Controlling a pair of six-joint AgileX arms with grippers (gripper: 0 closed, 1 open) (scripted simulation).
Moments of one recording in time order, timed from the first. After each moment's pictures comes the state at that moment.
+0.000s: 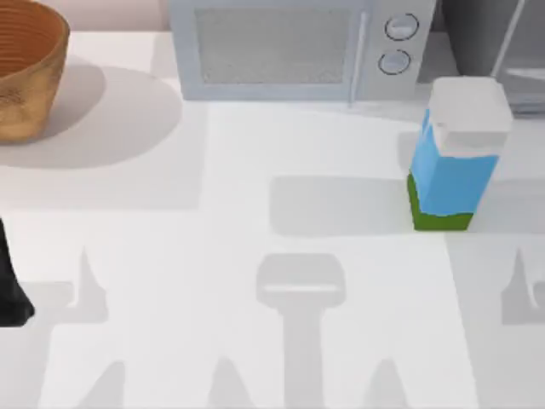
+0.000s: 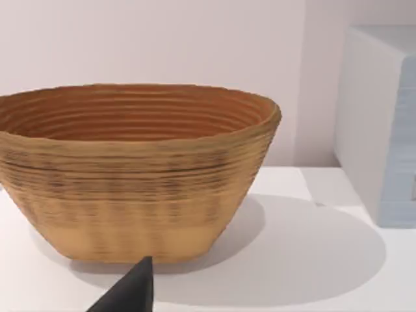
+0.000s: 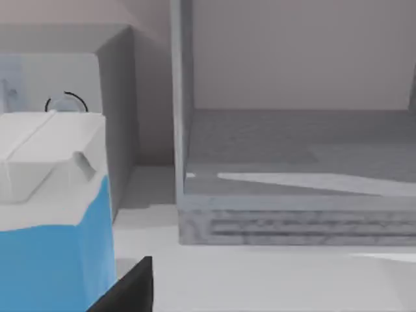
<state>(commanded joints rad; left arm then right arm) 0.00 0.00 0.00 0.00 0.00 0.00 0.00 0.00 0.00 0.00 0.00 0.00</state>
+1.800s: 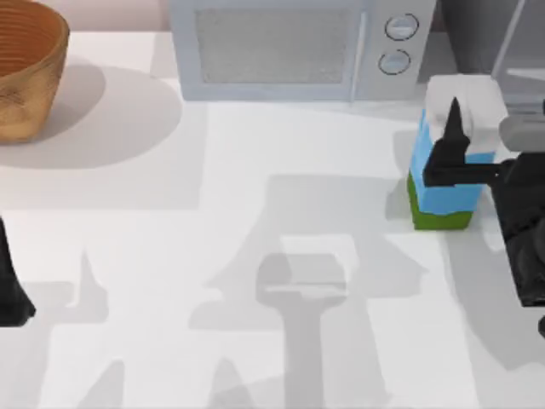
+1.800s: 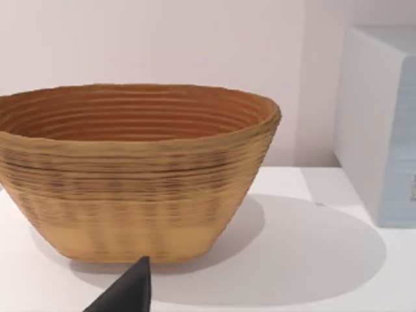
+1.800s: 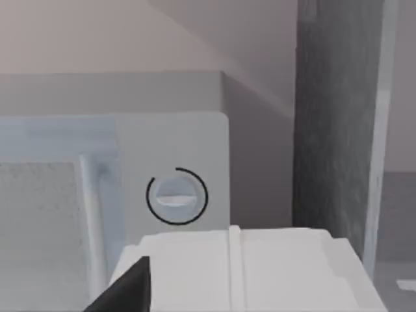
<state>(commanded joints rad) 0.00 0.00 0.00 0.00 0.00 0.00 0.44 1.80 0.39 1.48 0.45 0.00</state>
